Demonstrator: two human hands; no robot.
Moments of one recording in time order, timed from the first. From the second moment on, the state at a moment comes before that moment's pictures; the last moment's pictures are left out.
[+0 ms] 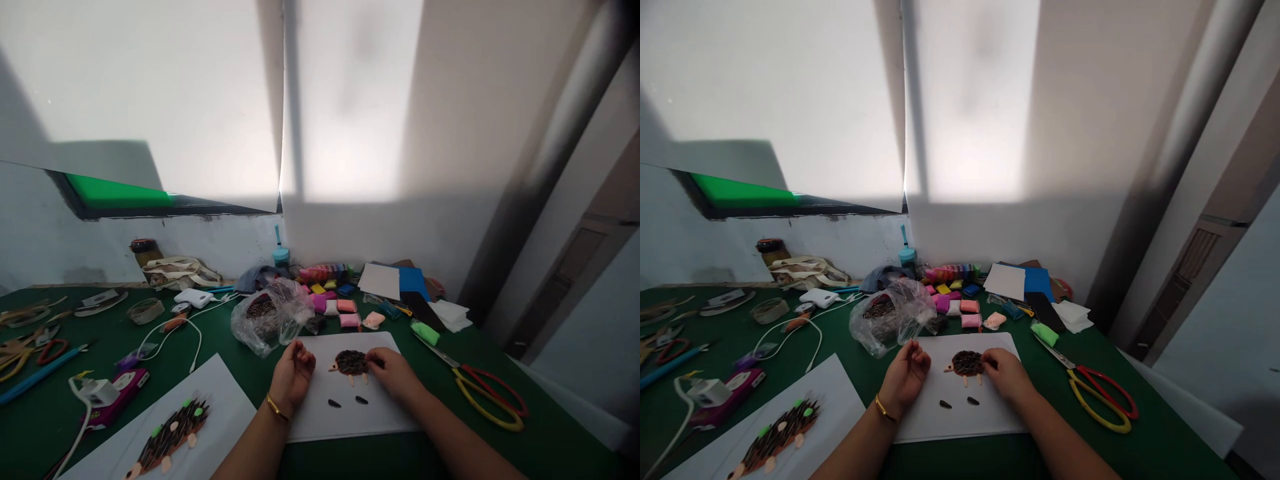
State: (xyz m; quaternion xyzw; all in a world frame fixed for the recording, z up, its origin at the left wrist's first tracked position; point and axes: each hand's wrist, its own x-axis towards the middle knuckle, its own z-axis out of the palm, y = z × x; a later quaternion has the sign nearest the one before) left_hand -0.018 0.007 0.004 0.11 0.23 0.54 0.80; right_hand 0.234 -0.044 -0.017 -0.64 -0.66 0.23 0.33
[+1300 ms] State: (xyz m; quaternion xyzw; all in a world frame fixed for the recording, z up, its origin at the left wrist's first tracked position) left_hand -0.017 0.008 0.000 0.12 0.23 0.55 0.79; right_hand 0.231 -0.041 -0.016 -0.66 -0.64 0.24 0.31
